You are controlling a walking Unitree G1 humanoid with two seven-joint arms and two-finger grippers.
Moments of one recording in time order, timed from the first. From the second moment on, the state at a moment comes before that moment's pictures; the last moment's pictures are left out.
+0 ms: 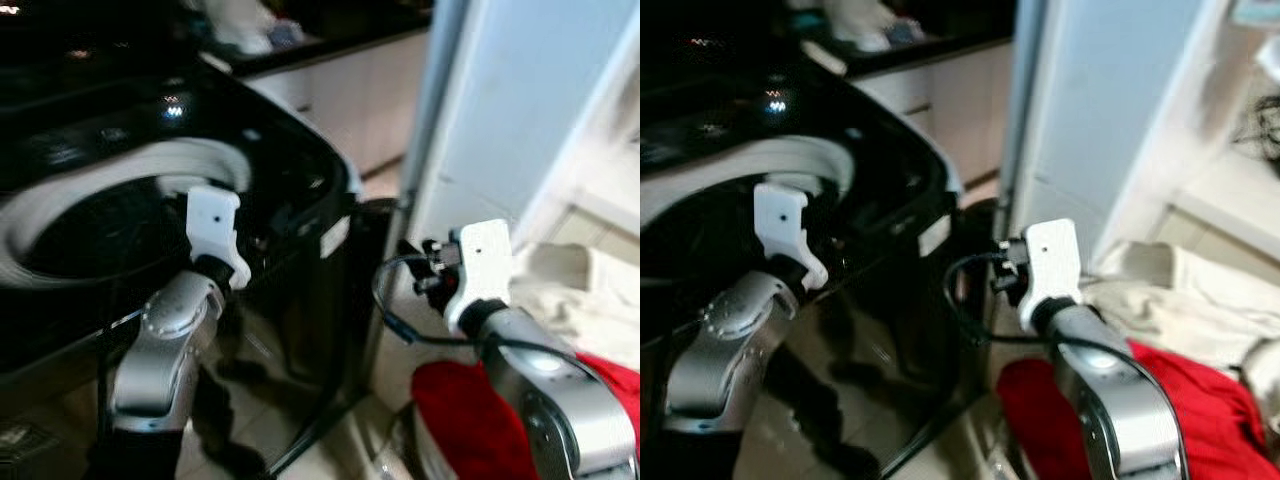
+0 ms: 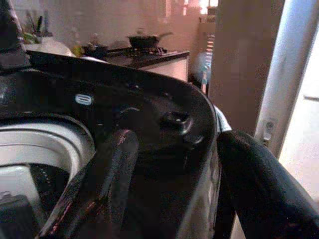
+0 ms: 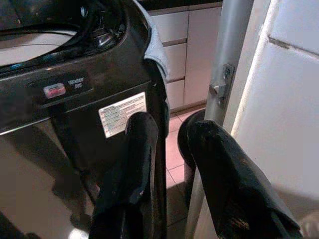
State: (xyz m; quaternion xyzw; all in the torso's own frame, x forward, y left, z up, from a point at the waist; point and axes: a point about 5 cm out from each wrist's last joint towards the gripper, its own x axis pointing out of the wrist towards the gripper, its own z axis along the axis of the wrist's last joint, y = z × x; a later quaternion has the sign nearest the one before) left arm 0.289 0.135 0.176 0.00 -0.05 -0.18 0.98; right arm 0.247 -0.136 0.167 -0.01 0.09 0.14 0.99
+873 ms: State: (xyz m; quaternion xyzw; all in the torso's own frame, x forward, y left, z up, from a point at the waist) left arm 0.290 0.138 0.175 0.00 -0.04 -0.18 0.98; right arm 0.243 -0.132 0.168 0.01 0.11 0.13 0.98
